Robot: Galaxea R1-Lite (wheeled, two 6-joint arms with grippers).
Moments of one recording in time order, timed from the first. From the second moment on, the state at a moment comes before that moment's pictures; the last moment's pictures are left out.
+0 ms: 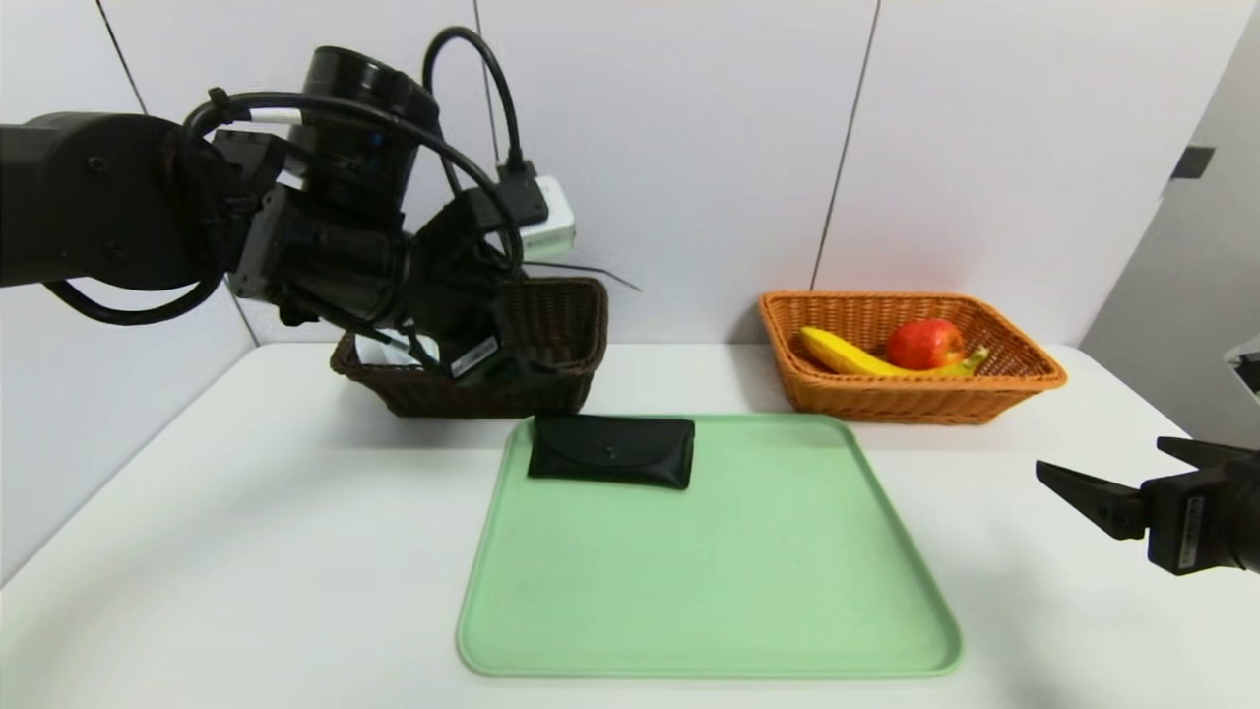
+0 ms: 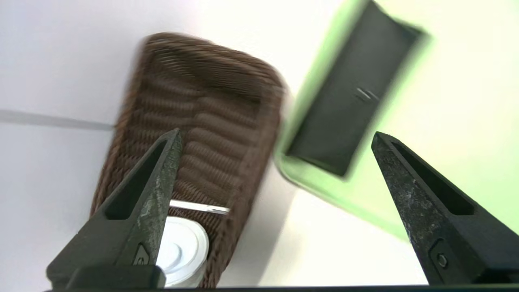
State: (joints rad) left arm -0.49 1.76 -1.57 0.41 -0.16 0.86; right arm 0.08 1.14 -0.46 -0.30 -0.01 -0.09
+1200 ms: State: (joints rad) left arm -0.59 1.99 -1.63 0.37 -0.24 1.00; right arm 0.08 1.09 -0.39 -0.38 0.14 0.01
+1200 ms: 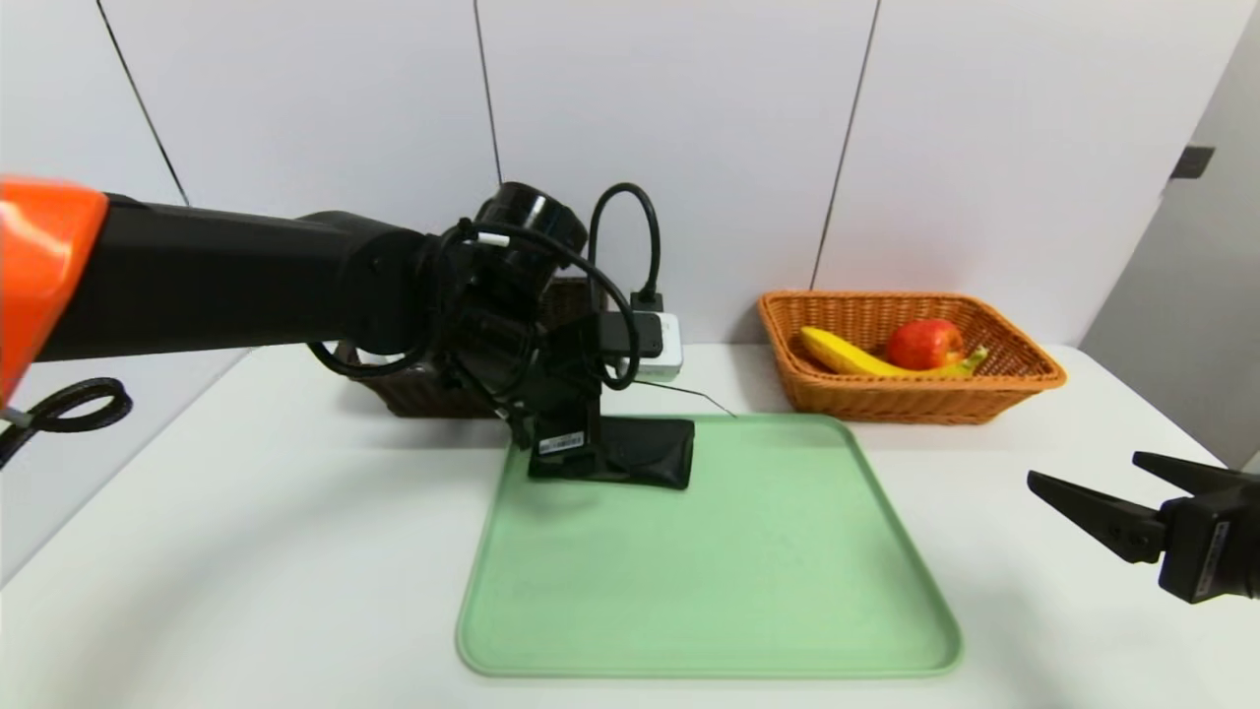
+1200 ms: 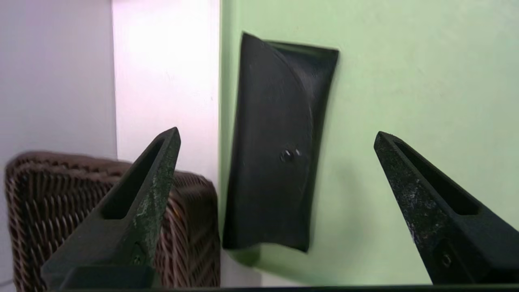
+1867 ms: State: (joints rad) left arm -0.59 2.11 -1.63 0.33 -0.32 1.00; right arm 0.08 1.09 -0.37 -0.38 0.14 0.01
